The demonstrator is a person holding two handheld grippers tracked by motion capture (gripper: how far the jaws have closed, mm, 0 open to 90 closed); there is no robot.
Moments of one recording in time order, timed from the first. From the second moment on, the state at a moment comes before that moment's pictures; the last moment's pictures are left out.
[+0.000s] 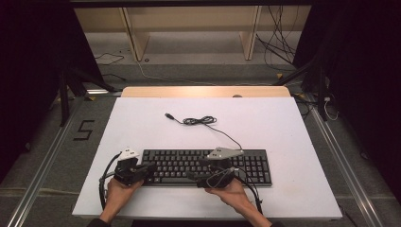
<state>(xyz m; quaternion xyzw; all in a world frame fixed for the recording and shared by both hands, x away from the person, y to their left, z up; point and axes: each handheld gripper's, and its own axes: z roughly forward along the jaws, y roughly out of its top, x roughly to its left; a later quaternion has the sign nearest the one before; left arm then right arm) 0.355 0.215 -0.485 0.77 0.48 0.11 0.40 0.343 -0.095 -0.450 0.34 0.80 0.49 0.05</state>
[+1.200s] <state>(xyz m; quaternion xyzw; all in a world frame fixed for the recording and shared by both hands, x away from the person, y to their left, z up) 0.337 0.226 -0.461 0.71 0.45 0.12 0.52 0.340 -0.087 -0.454 0.32 0.81 0.49 0.04</state>
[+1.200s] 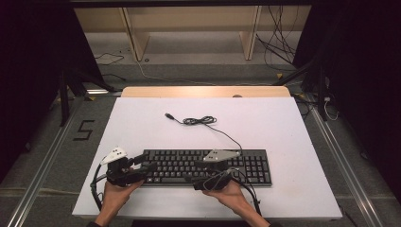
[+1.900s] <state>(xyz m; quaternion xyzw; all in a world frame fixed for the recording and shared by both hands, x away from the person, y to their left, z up) 0.334 0.224 -0.459 0.71 0.44 0.12 0.54 0.342 -0.073 -0.465 0.32 0.83 0.45 0.03</state>
